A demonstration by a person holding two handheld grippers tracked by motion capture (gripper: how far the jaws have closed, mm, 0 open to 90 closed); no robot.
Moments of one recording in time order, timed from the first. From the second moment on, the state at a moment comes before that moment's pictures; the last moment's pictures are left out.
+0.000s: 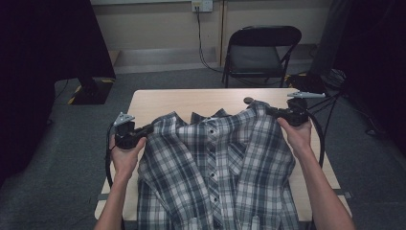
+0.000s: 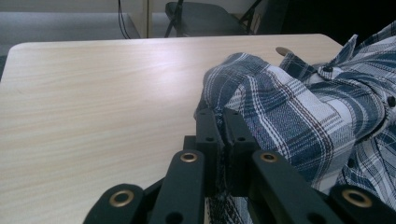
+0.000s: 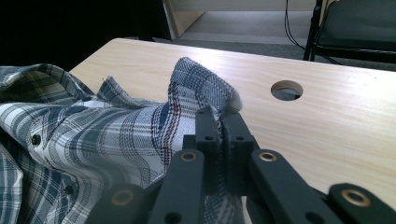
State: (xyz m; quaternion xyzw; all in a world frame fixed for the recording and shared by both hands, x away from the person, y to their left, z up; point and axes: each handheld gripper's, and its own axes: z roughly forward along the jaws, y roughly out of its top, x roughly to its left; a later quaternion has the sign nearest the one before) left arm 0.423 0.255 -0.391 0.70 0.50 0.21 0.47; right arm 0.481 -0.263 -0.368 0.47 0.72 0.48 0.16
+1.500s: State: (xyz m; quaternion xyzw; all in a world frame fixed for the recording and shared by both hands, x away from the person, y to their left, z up) left arm 0.503 0.241 -0.321 0.67 0.51 0.24 0.48; right arm 0.571 -0.246 -0.286 0.52 0.68 0.47 0.22
